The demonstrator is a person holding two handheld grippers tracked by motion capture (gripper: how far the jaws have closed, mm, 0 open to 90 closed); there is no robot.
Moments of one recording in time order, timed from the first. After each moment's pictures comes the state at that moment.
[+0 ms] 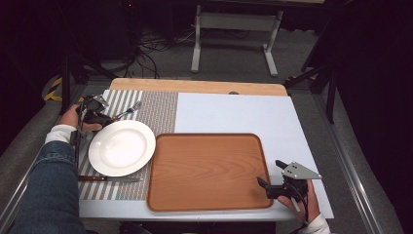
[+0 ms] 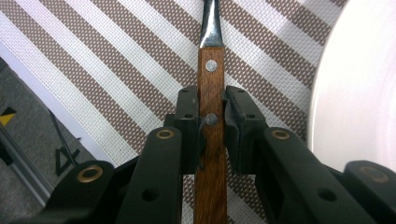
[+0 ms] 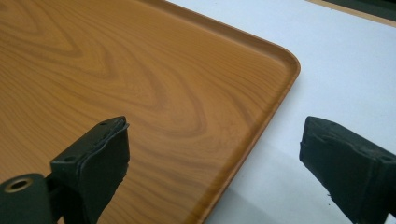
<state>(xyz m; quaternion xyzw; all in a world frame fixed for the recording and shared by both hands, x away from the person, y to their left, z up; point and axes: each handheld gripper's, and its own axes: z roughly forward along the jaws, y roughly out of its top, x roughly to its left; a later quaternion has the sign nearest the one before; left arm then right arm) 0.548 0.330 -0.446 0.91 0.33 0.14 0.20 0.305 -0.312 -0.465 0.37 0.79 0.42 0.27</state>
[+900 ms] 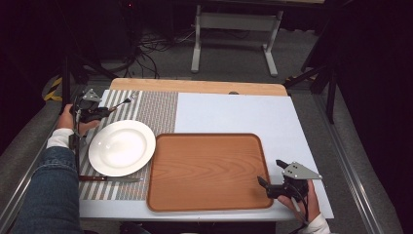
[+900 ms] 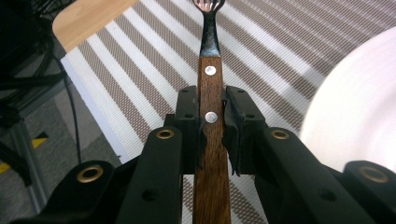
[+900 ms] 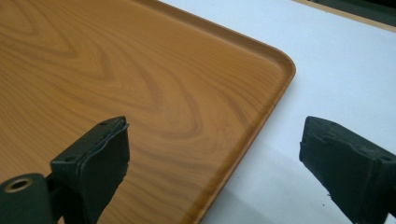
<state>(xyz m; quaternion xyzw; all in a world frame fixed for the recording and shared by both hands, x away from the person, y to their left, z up) 0.526 0.334 -0.430 0.85 0.36 0.23 0.29 0.305 -0.313 -0.464 0.36 0.78 0.42 0.28</state>
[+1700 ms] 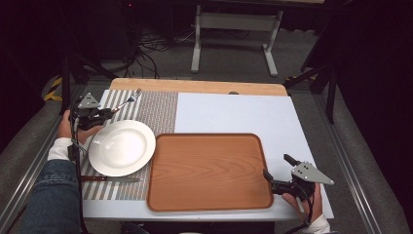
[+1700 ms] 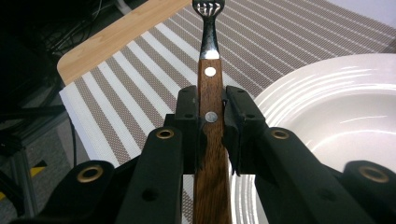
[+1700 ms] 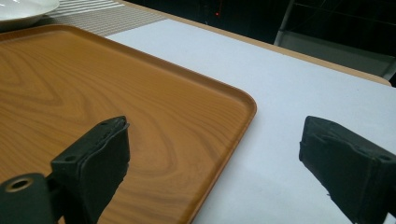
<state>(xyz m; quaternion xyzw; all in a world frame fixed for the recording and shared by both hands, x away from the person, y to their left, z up) 0.484 0.317 -0.419 0.83 0.34 0.26 0.36 0.298 -0.320 -0.450 0.37 0.73 0.47 0.33</state>
